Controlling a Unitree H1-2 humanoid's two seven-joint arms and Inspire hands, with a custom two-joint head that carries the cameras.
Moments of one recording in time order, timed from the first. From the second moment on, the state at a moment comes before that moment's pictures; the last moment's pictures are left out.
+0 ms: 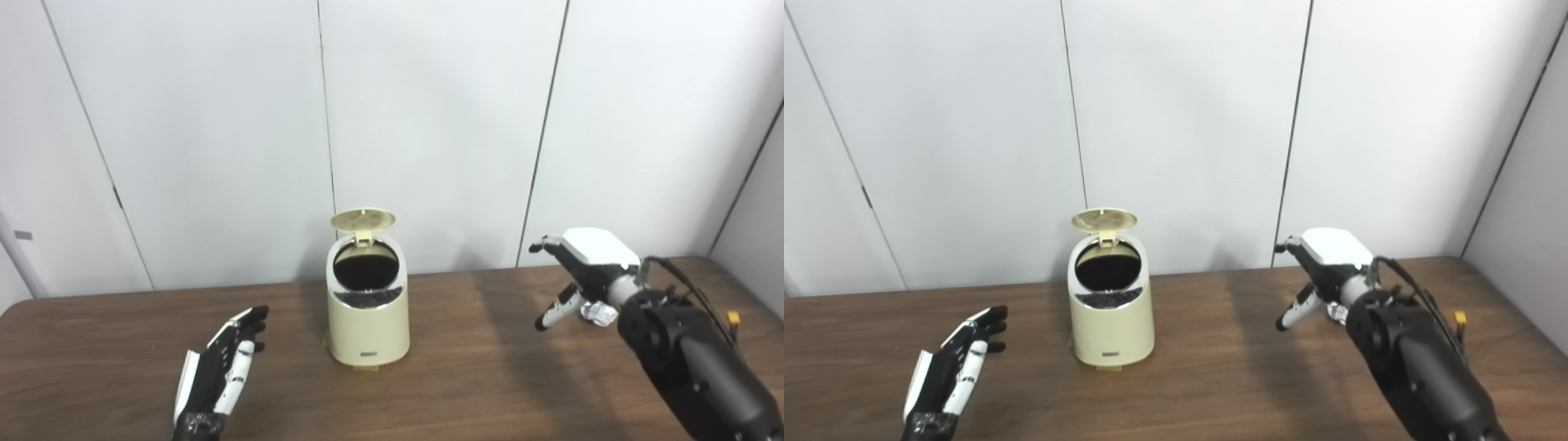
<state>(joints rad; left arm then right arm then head) -0.18 0.14 0.01 0.14 0.12 -0.26 0.04 -0.58 -0.57 0.22 0.00 -0.97 0.37 0.51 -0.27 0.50</state>
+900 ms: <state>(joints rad) -0.18 0.15 0.03 0.14 0.08 -0.23 -0.01 -0.65 -0.64 0.25 0.34 -0.90 0.37 0.51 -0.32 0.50</state>
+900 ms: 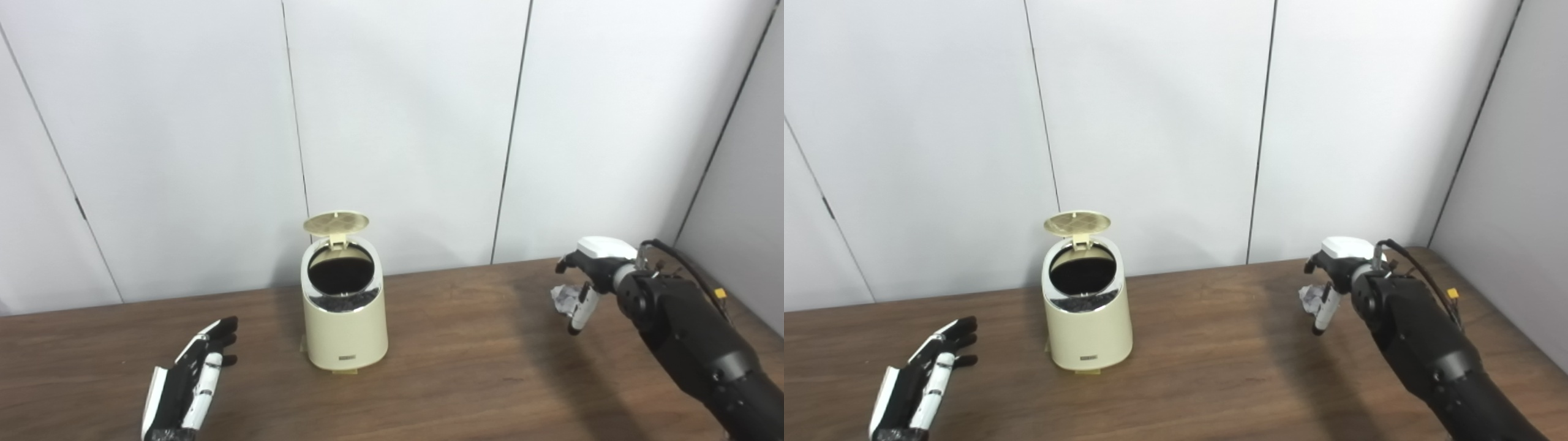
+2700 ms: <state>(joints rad) -0.16 0.15 0.03 0.08 0.12 -0.21 0.00 -0.81 -0.62 0.44 0.73 -0.84 0.26 0.35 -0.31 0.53</state>
